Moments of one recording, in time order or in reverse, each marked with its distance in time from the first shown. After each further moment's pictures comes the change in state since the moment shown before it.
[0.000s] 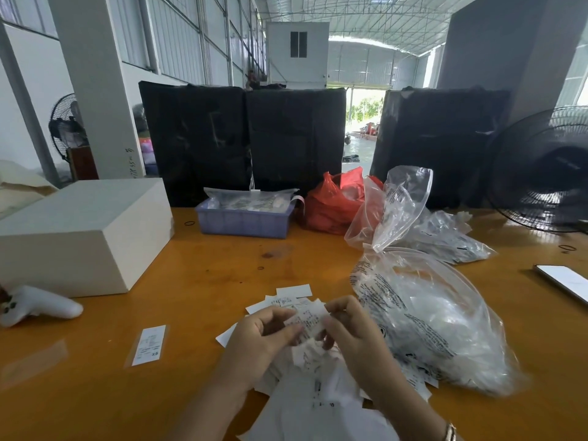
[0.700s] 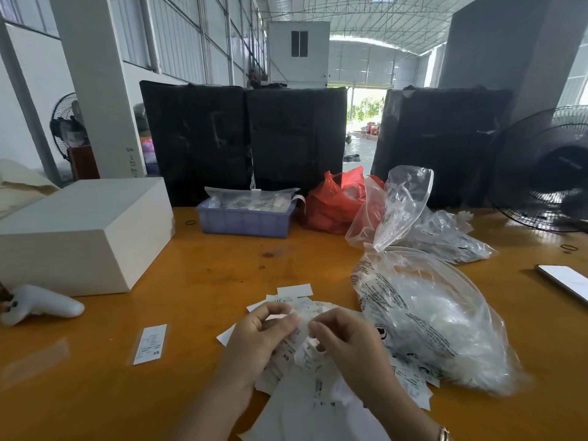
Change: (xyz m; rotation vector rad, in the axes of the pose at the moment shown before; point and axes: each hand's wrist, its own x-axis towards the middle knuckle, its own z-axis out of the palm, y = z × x) left_hand -0.006 0.008 0.000 -0.188 0.032 -0.130; right_hand -0.003 0.001 0.008 -0.151 0.074 -0.012
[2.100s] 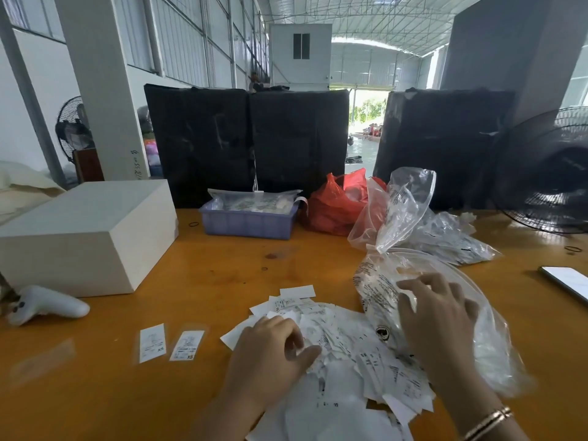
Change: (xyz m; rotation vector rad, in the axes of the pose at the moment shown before) left_hand 0.008 -0.019 0.001 1.017 -0.018 0.528; right_hand 0.020 0.014 -0.075 -0.933 0.463 -0.016
